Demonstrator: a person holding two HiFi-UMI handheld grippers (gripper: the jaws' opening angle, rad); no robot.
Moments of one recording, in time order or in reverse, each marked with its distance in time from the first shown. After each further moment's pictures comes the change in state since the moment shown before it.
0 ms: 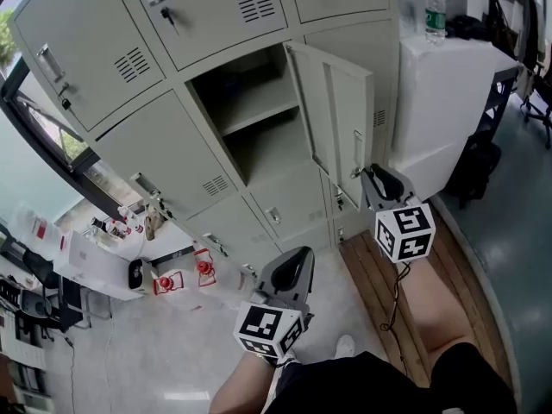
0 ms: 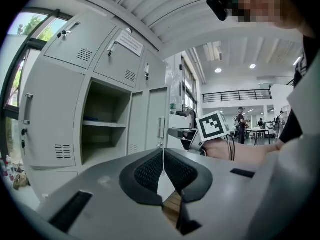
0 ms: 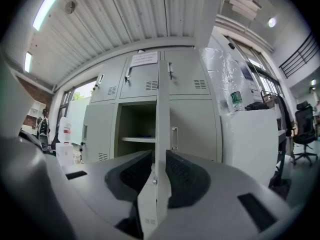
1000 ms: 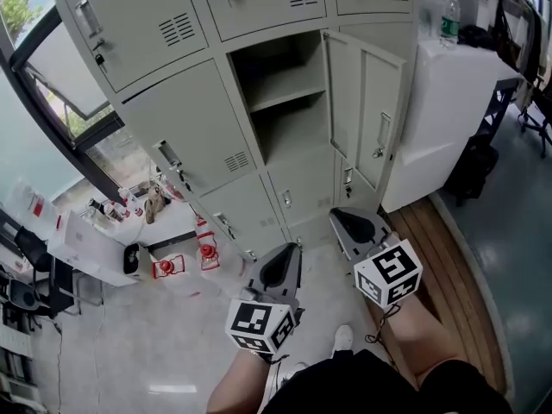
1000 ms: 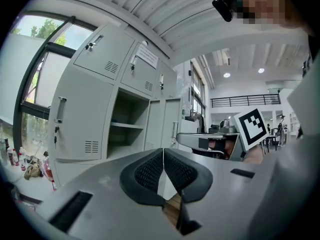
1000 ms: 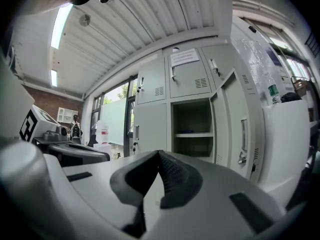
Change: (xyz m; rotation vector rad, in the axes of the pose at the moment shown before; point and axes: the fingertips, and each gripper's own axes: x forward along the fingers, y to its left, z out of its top) left arm -0.099 0.047 -0.007 -0.064 -0.046 0.090; right arm -0.071 0.207 0.002 -0.006 0.047 0.337
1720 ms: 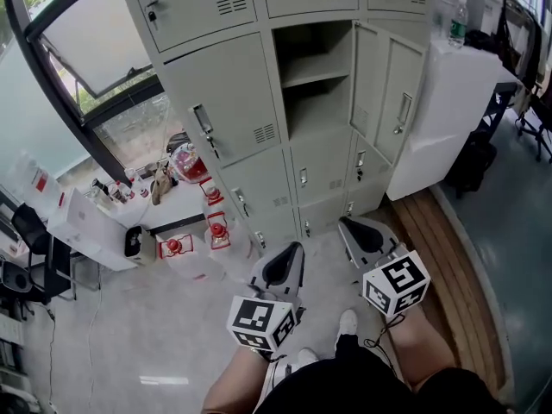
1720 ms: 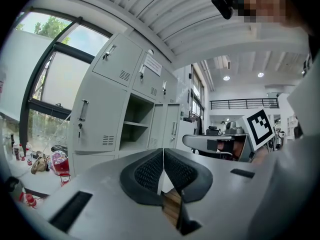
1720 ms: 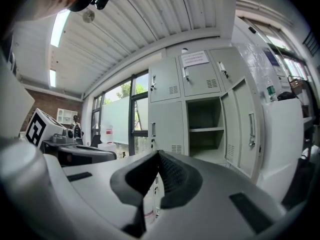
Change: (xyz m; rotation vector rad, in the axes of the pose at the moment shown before) left arm -0.120 0.024 -0.016 -0.026 0.000 -0.018; right arm -0.033 0.126 -0.013 0.025 0.026 -0.017
